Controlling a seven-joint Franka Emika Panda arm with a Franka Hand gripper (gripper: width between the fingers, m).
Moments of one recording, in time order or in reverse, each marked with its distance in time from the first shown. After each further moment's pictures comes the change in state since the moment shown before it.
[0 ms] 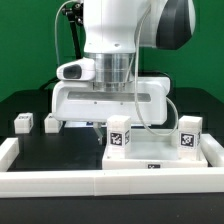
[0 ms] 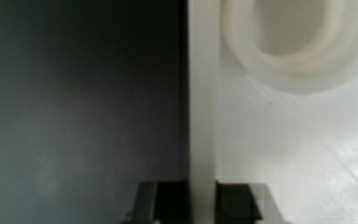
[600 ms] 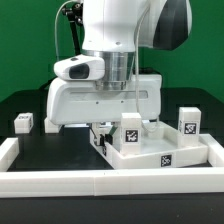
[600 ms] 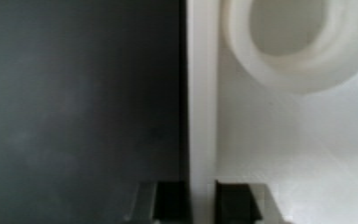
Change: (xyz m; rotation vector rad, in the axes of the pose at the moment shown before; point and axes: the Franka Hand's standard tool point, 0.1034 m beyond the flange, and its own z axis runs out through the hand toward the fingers) arm 0.009 0.009 -0.003 -0.038 0.000 -0.470
